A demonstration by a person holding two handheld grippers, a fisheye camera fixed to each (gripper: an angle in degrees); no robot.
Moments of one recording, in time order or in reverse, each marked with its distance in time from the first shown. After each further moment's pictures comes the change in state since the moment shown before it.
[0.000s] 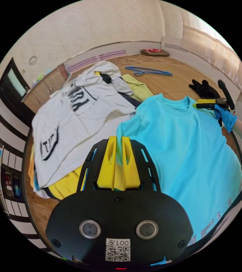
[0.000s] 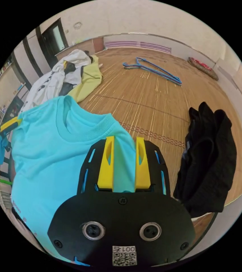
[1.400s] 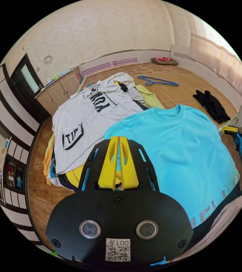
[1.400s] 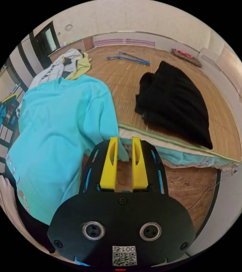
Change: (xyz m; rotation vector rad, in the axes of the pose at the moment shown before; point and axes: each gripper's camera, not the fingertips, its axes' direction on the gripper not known) left arm 0.012 0.010 -0.095 0.044 -0.039 -0.063; right arm 0.044 0.147 -0.059 -0.048 0.065 0.047
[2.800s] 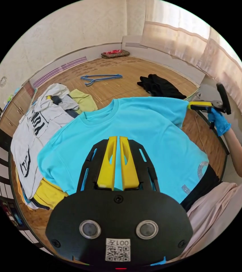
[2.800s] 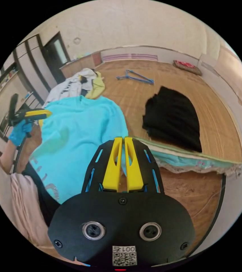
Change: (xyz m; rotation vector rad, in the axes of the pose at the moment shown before) left arm 0.166 -0.097 0.034 -0.047 0.345 0.270; right arm 0.007 0.042 -0.100 0.146 -0.118 -0.023
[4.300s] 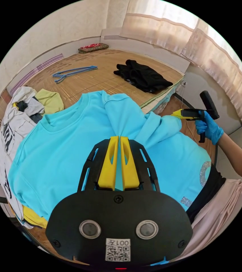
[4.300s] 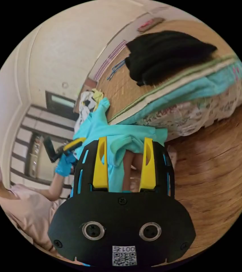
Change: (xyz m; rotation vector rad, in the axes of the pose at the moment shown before) left arm 0.040 -0.048 0.116 -0.059 0.142 0.115; right arm 0.113 0.173 0.075 0.079 -0.558 0.624
